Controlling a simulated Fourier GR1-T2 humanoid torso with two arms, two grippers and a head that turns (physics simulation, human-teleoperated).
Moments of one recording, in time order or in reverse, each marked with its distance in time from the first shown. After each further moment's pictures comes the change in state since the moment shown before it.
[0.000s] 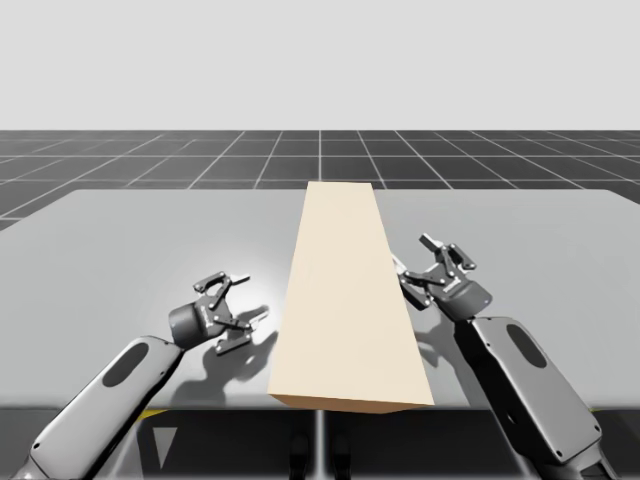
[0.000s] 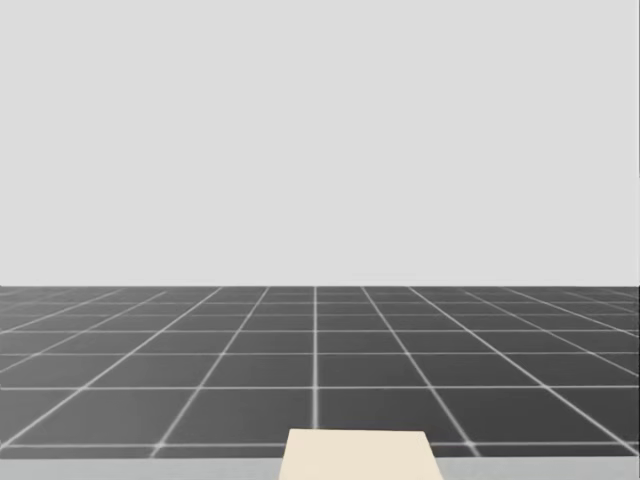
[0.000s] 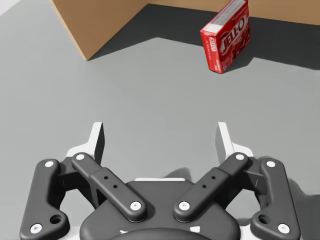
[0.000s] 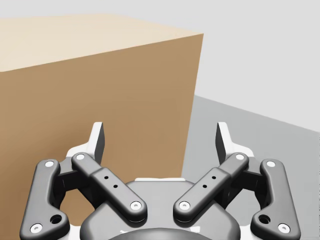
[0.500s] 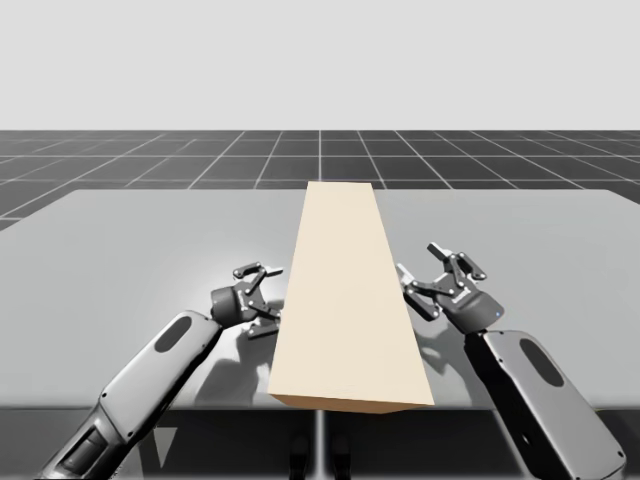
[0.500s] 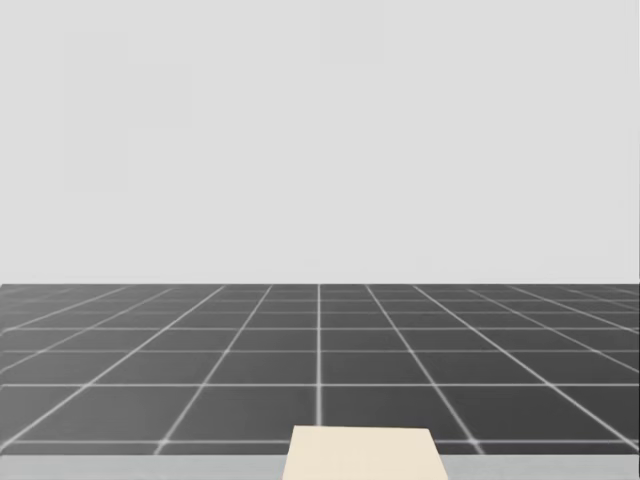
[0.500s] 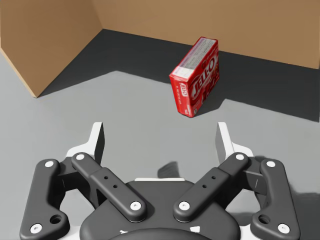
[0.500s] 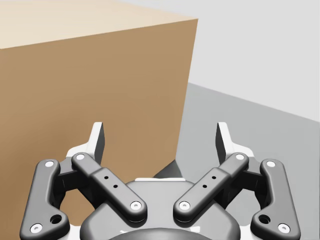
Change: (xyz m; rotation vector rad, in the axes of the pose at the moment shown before) left arm 0.022 -0.001 -0.061 -0.149 0.001 0.059; right arm -0.002 0.001 0.021 -0.018 0.028 0.016
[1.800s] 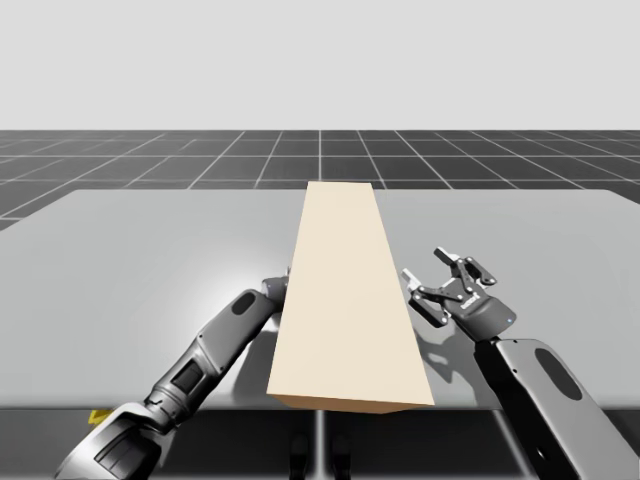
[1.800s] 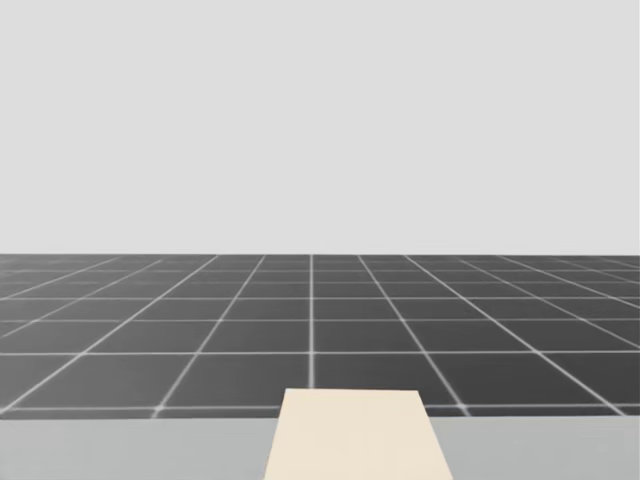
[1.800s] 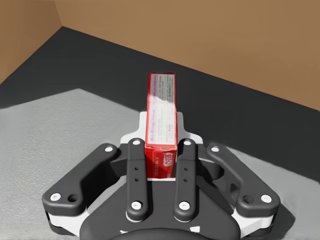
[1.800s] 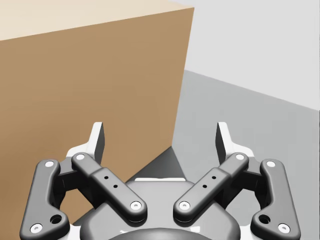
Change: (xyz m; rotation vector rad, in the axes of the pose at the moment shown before) left arm -0.009 0.001 -0.095 -0.093 0.048 0.148; right arm 0.005 -0.002 0.014 -0.006 0.044 0.006
